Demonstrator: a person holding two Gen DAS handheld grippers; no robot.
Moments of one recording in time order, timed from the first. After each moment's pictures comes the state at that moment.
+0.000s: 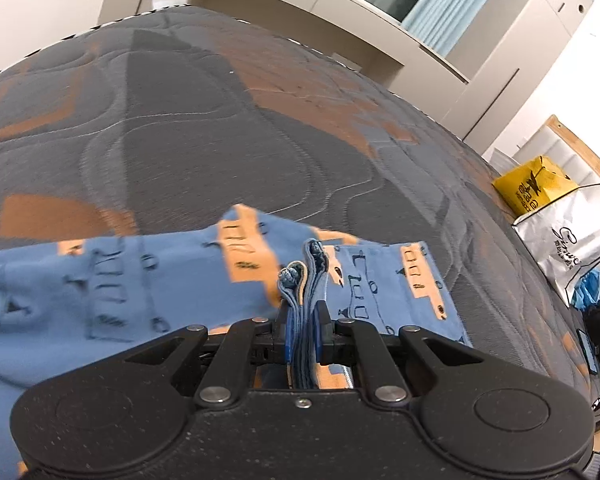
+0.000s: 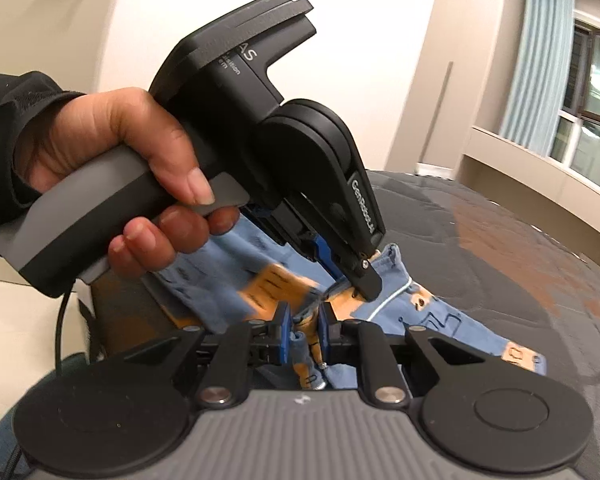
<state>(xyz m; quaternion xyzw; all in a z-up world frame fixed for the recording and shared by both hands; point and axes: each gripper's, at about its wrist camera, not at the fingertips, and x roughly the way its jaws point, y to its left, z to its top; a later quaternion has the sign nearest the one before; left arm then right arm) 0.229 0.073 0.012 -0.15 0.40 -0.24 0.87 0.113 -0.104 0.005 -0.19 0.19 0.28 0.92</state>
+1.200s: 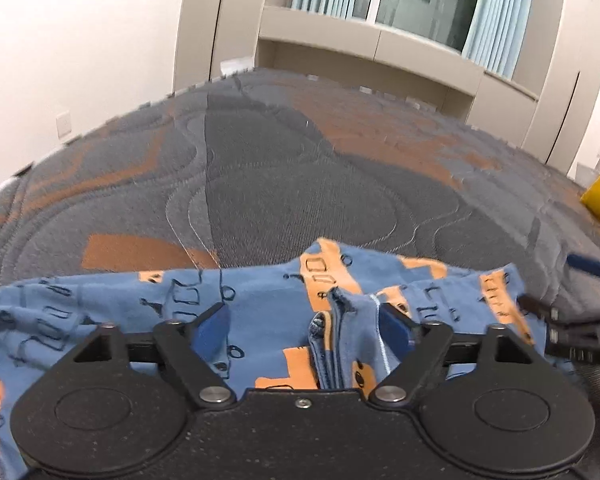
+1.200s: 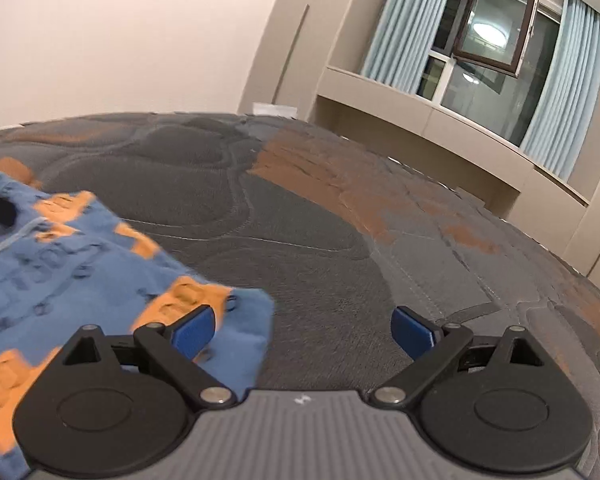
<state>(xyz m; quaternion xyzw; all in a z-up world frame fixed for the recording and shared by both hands) 0.205 0.055 0.011 -0.06 0.32 -0.09 0.94 0.231 -0.249 -0.009 -0.17 0.23 0.08 0.95</state>
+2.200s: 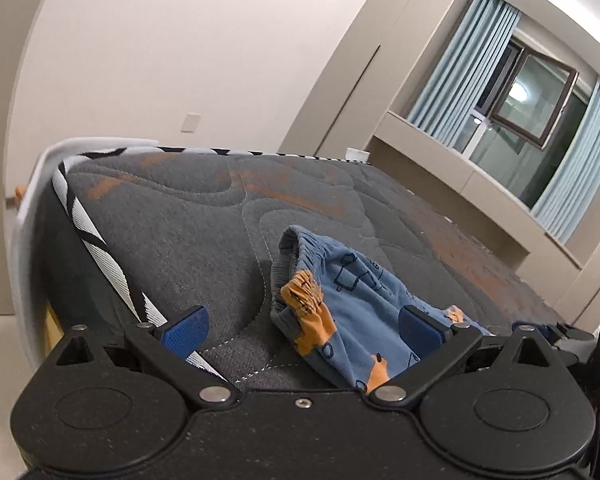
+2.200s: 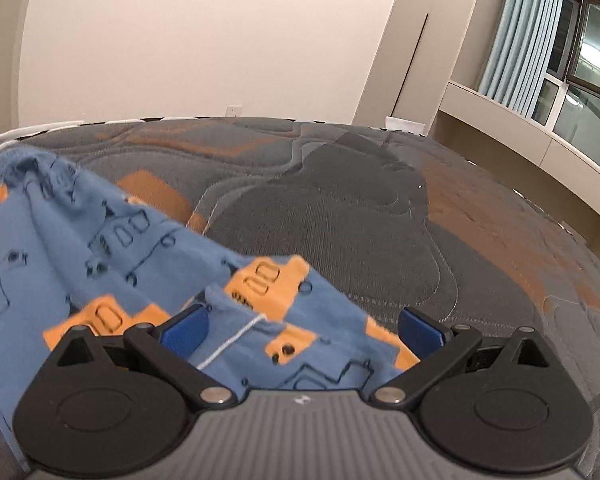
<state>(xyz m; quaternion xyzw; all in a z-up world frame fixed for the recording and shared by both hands) 0.066 0.226 -0.019 -0.25 0.20 0.03 0.95 0.255 -0.093 -0.002 -0.21 0.25 0.22 0.92</state>
